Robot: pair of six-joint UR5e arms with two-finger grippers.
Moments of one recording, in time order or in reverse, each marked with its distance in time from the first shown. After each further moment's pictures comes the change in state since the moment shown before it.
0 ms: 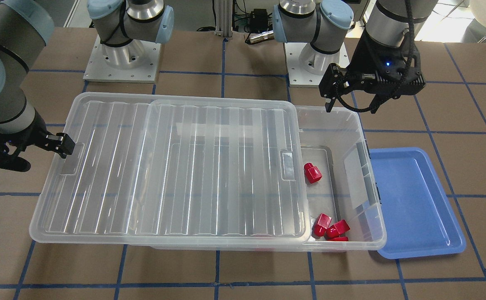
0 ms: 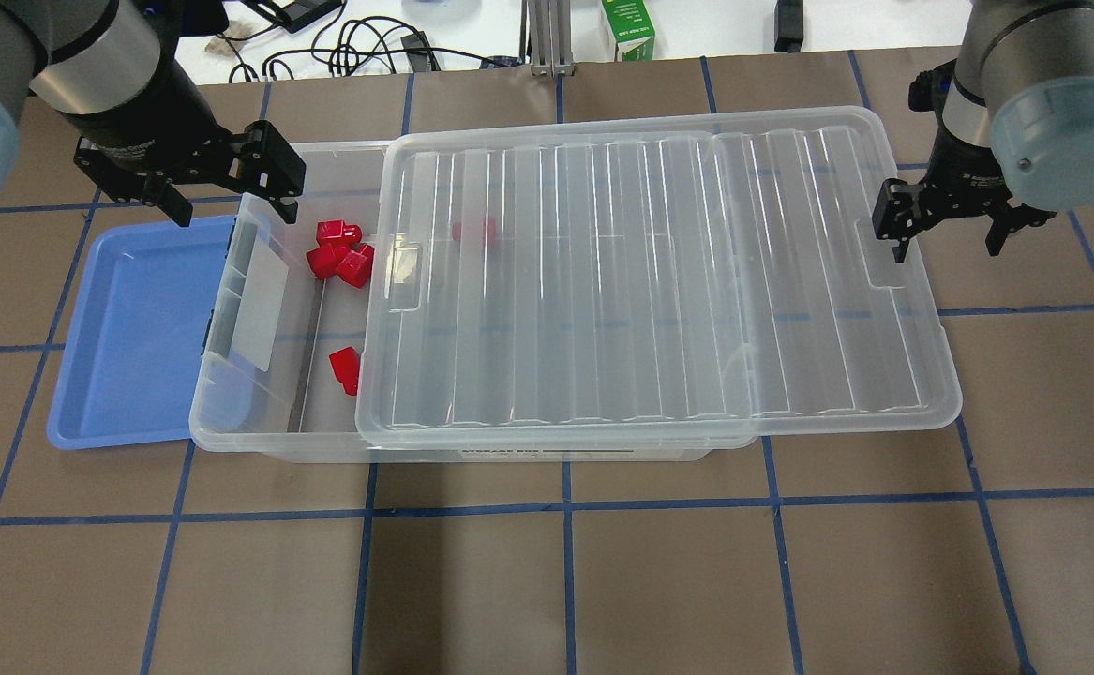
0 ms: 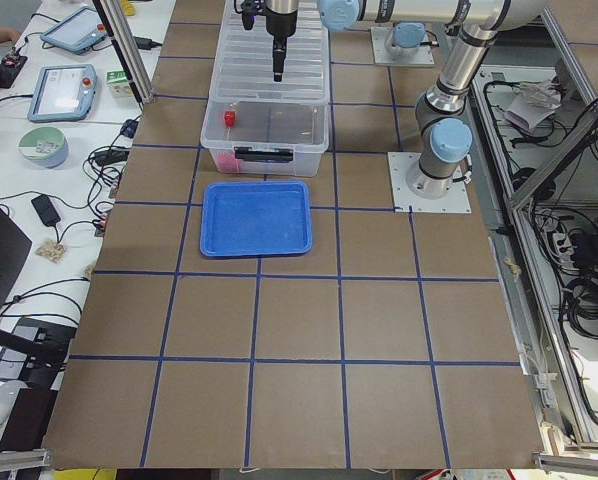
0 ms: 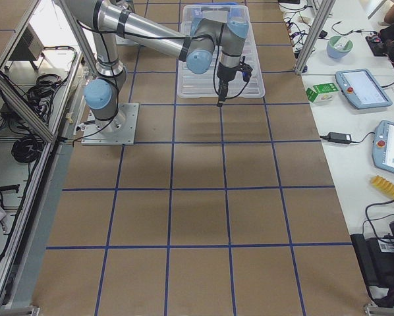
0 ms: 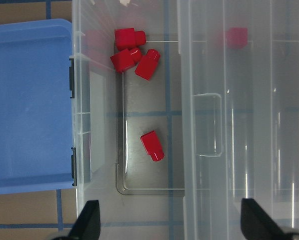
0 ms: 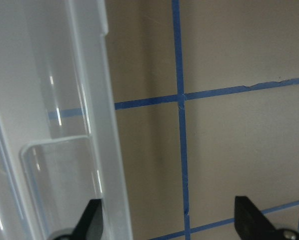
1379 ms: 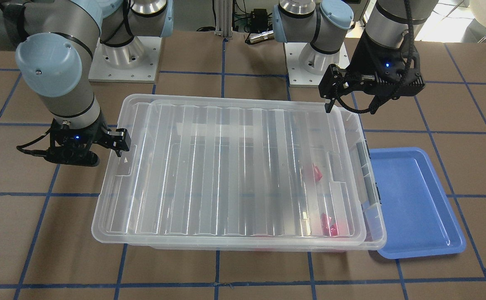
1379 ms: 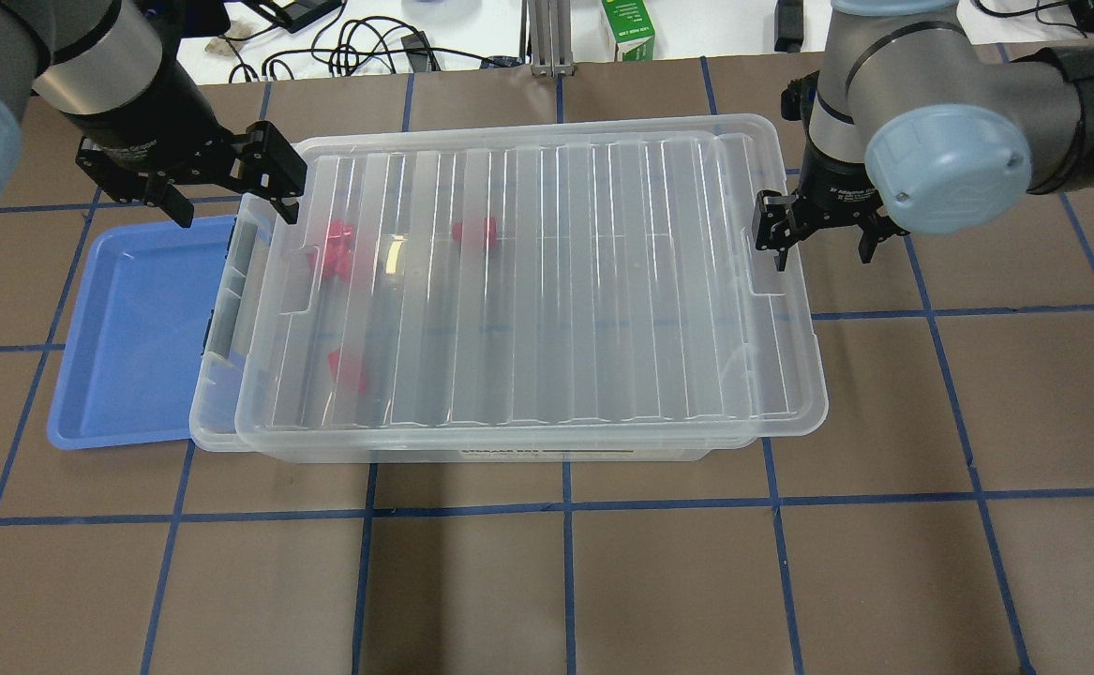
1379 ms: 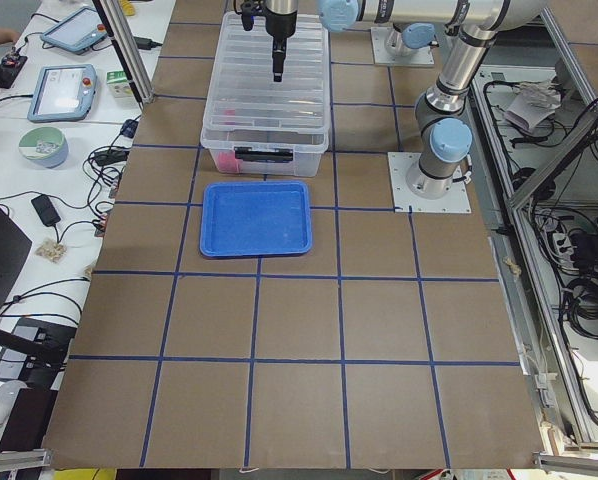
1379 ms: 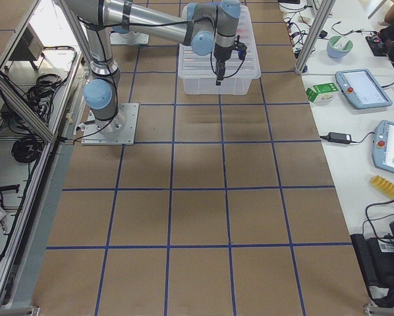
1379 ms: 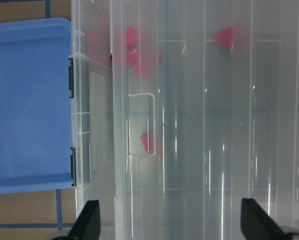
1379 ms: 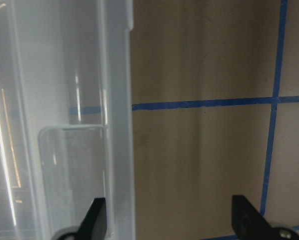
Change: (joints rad) left arm 0.000 -0.002 0.000 0.000 -0.001 -0.001; right arm 0.211 0.006 -0.001 -0.001 0.078 0.124
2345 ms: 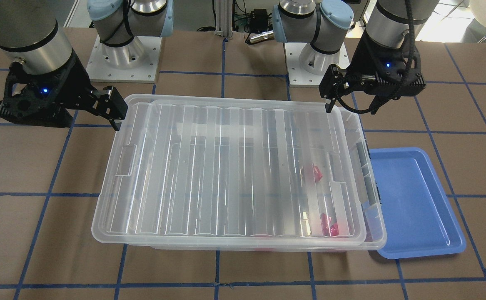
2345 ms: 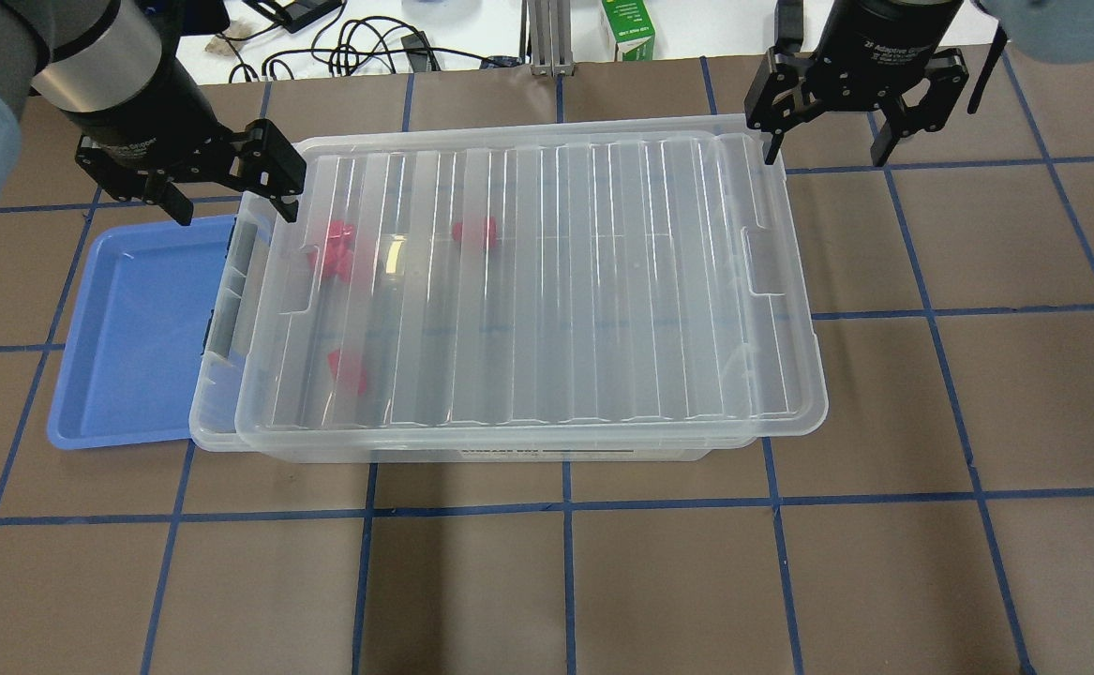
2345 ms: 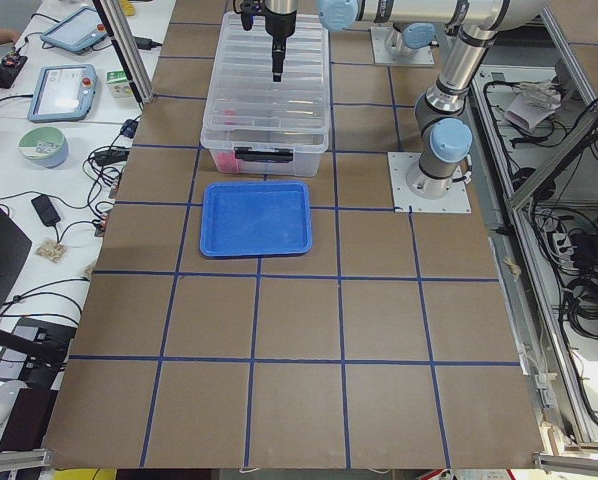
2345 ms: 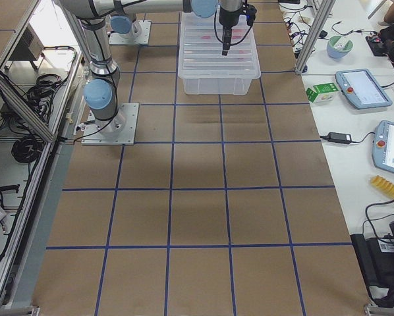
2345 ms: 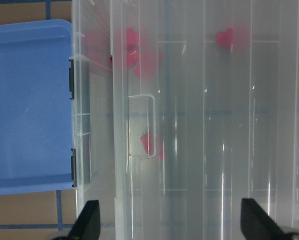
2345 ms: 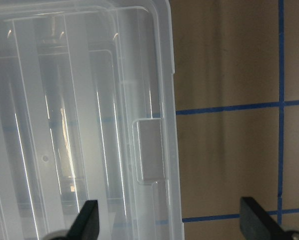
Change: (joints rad) left arm 0.000 -0.002 0.004 -0.001 0.000 0.000; right arm 0.003 -0.040 -0.288 0.268 0.162 0.055
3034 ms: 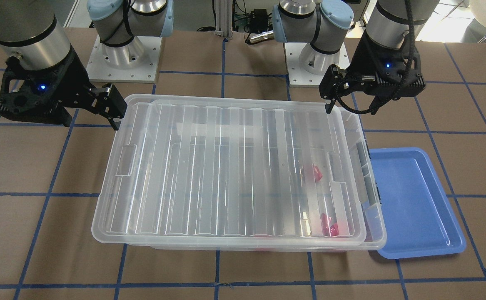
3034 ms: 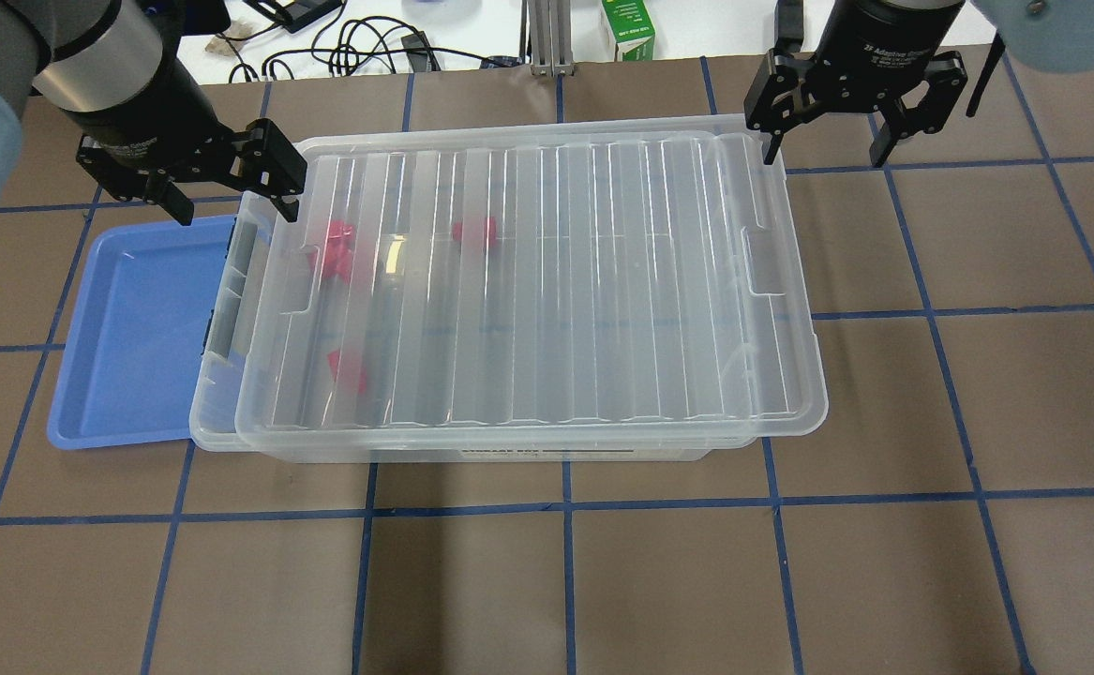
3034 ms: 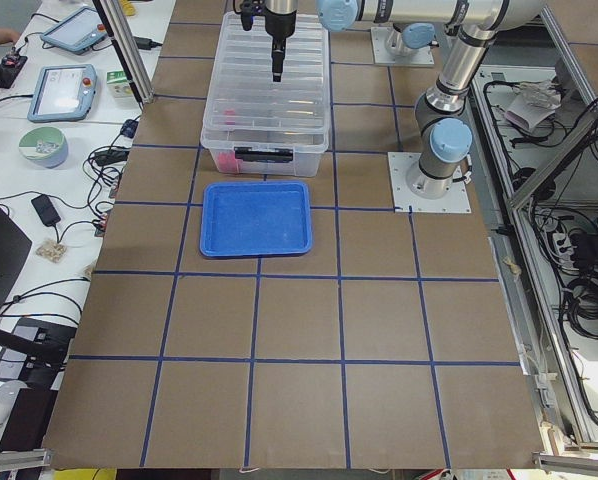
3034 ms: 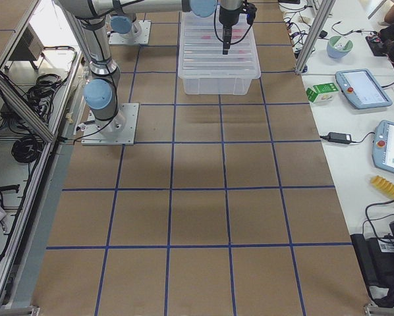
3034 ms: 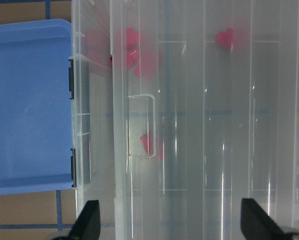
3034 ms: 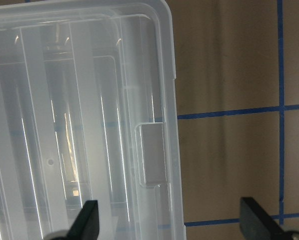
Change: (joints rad) left arm 0.000 -0.002 0.001 0.000 0.000 0.000; right arm -0.001 -0.006 -0.021 -0.006 0.007 0.000
